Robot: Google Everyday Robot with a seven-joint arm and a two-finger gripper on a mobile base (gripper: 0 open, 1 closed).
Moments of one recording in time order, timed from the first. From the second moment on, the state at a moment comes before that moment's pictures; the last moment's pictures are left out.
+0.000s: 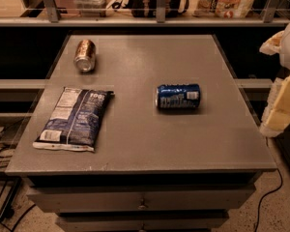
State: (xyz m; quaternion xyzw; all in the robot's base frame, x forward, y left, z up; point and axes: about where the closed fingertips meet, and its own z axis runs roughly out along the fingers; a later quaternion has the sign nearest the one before) arm 0.438 -0.217 0.976 -0.60 0.78 -0.03 0.16
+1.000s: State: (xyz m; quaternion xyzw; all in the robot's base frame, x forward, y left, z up) arm 0.483 -0.171 0.966 -0.68 0.72 -0.03 0.14
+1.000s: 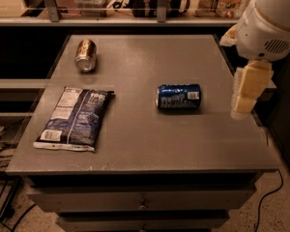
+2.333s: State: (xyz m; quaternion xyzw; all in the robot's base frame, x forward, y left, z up) arm 0.525 -0.080 0.911 -0.76 0.64 -0.03 0.10
